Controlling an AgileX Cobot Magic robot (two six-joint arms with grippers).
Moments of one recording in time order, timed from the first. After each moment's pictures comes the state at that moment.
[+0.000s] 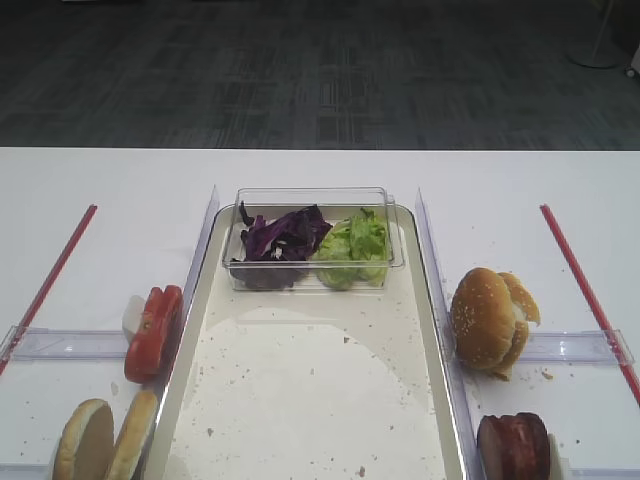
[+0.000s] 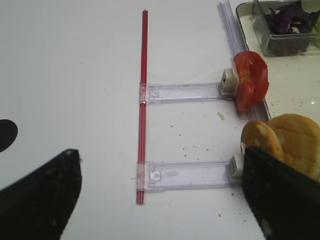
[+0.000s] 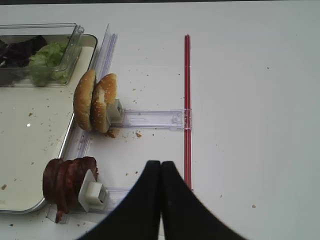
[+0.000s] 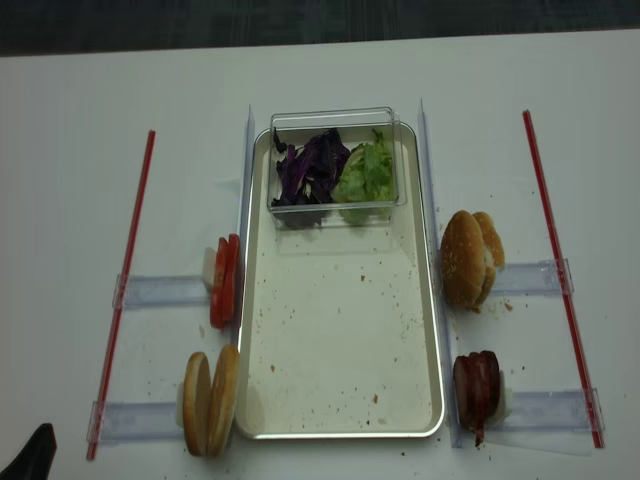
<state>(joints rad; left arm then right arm) 0.02 -0.02 -0.49 0.02 1.18 -0.04 -0.02 -0.02 -0.48 0.14 1.13 -0.05</state>
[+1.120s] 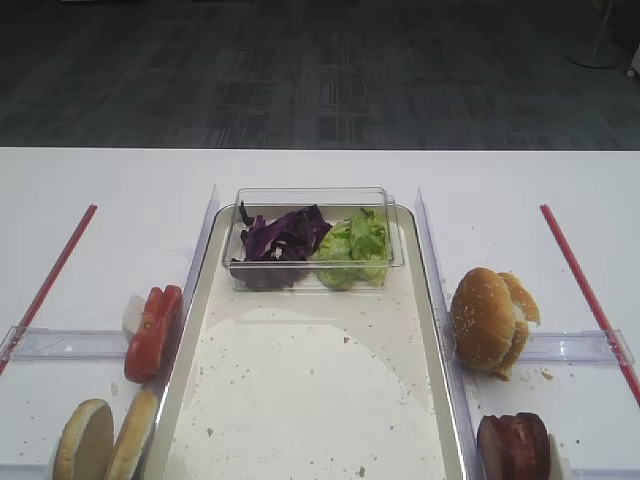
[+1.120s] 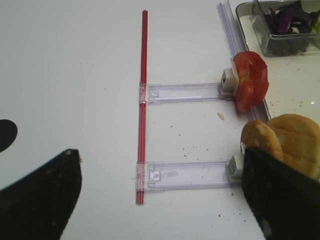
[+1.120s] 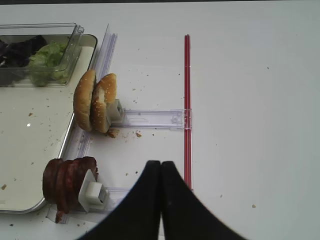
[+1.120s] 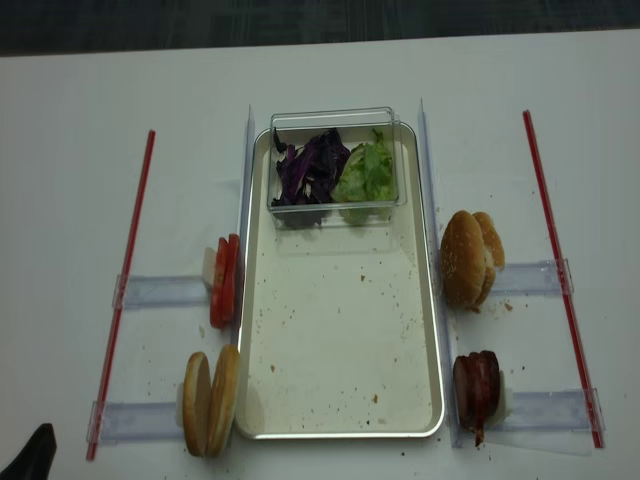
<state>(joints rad) 0.02 -0.02 -0.49 0.02 1.18 -0.04 -0.02 -0.02 -0.48 0.14 1.13 -0.05</state>
